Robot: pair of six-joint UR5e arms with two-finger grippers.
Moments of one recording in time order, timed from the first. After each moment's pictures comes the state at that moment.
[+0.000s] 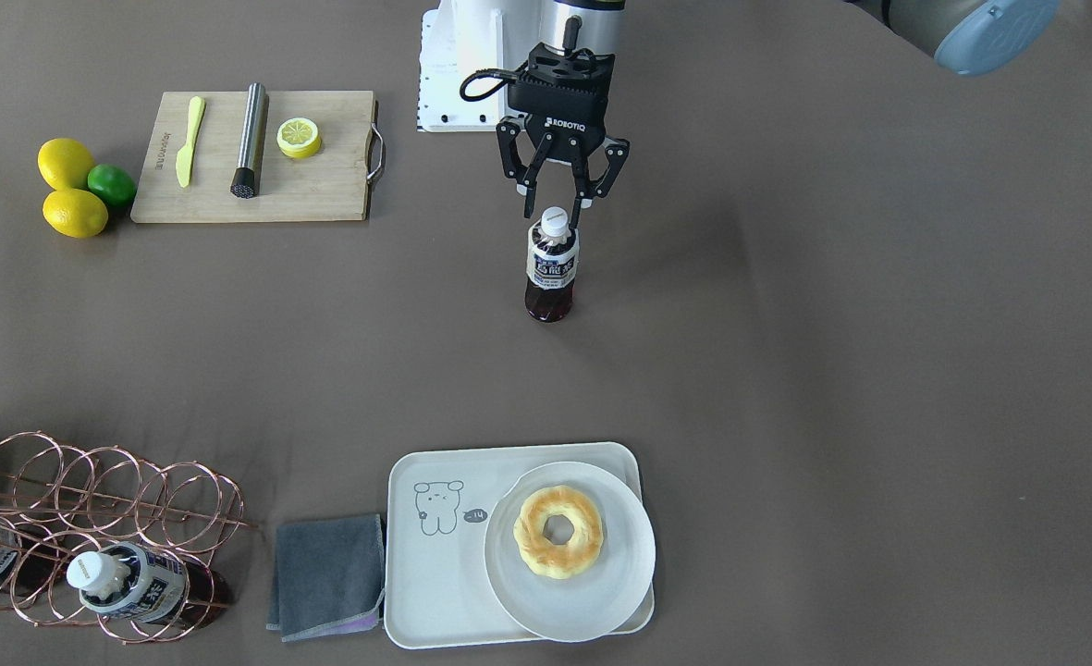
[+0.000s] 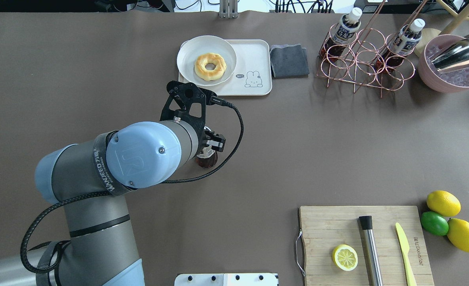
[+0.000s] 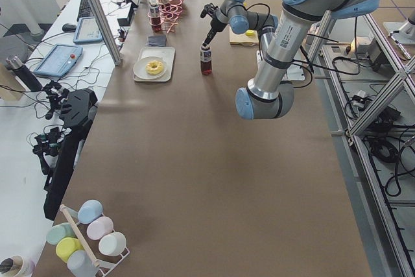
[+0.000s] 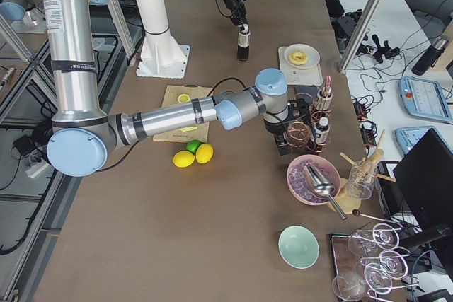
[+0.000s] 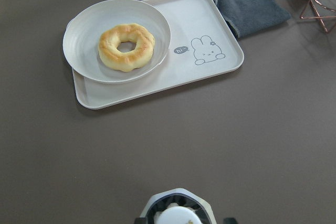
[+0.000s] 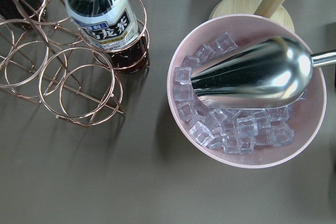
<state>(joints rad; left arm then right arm) -0.40 -2.24 -1.98 -1.50 -1.40 -1.01 1.37 -1.51 1.77 -1.33 2.24 0.28</state>
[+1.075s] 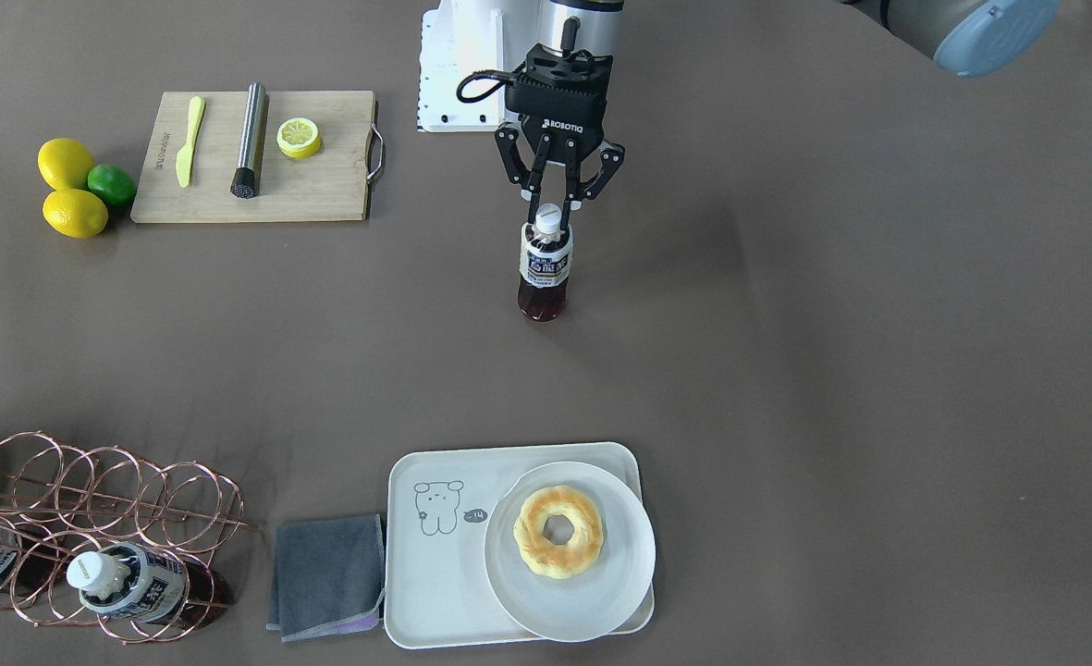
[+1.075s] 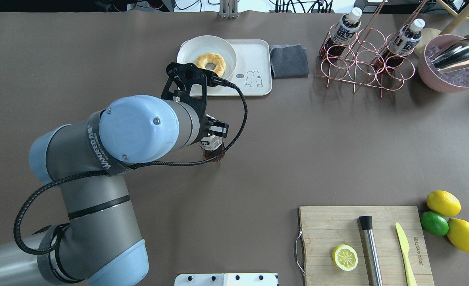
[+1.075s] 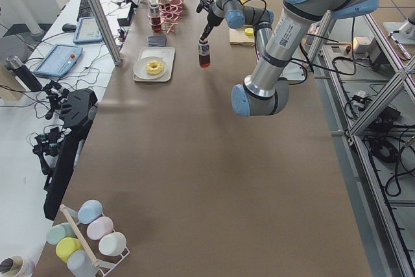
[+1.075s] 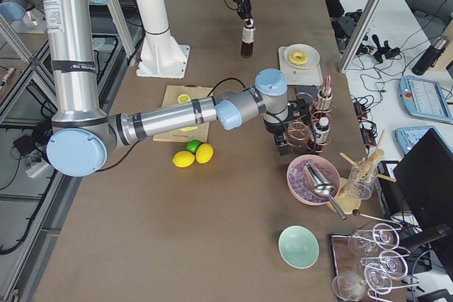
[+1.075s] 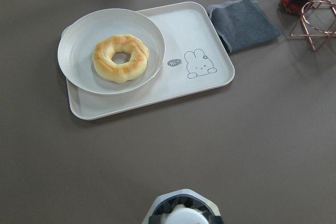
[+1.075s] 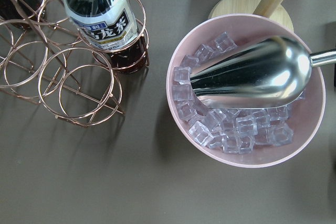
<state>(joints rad) -0.49 -2.31 -1.97 -1.48 -1.52 -1.01 1.37 -1.52 1.77 -1.33 2.24 0.29</state>
